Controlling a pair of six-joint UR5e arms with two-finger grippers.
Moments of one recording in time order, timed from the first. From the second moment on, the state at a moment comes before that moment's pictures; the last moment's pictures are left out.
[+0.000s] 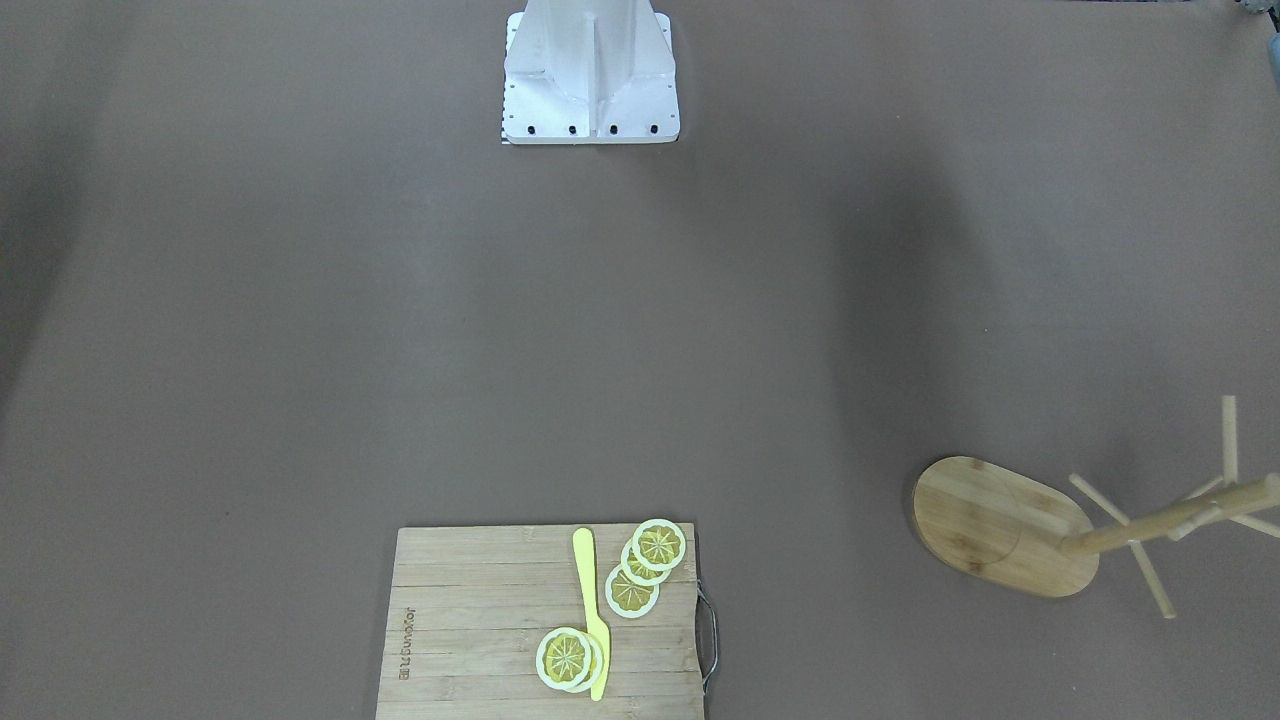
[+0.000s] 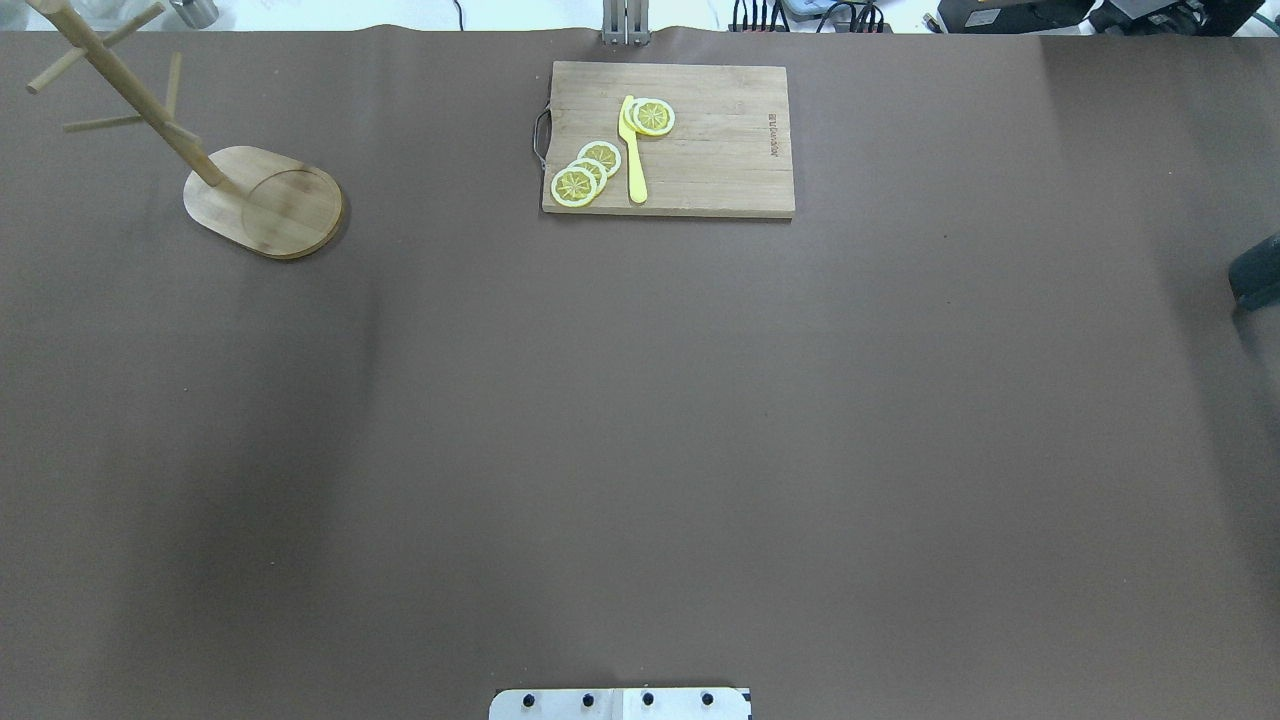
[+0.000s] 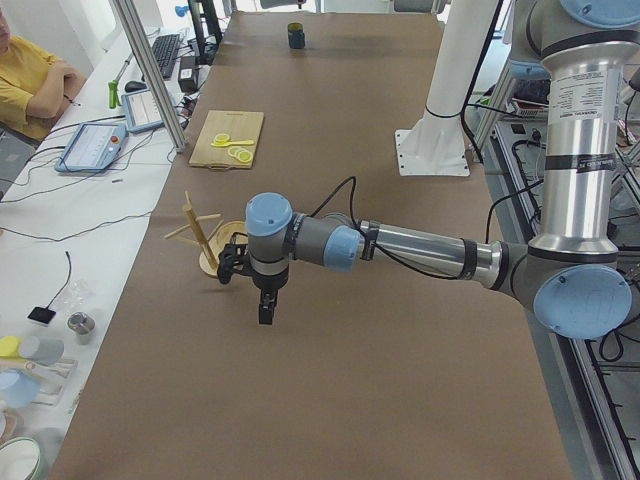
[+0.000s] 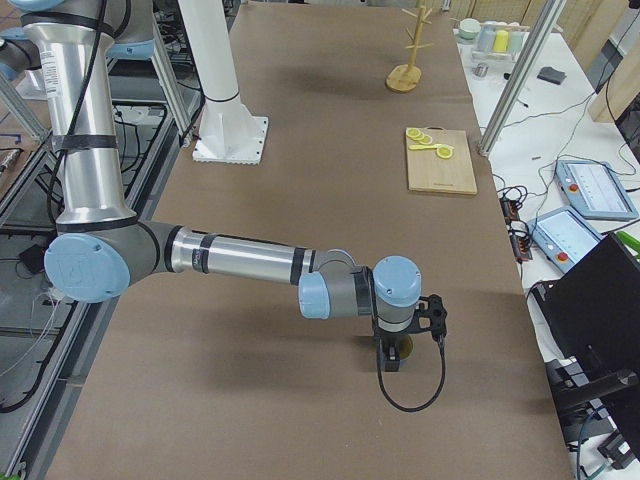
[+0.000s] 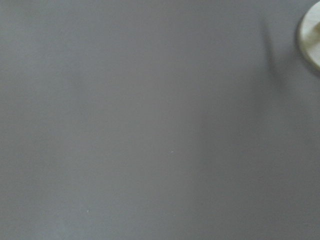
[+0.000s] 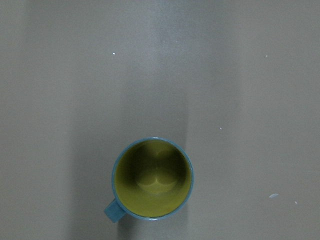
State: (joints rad) left arm -1.48 -1.54 -1.70 -1.58 -2.23 -0.20; right arm 1.61 -1.50 1.40 -1.36 2.35 0.04
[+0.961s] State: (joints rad) left arm -1.48 -1.53 -1.72 -1.56 -2.38 -0.18; right arm 1.61 -1.58 1.46 -1.34 2.33 0.05
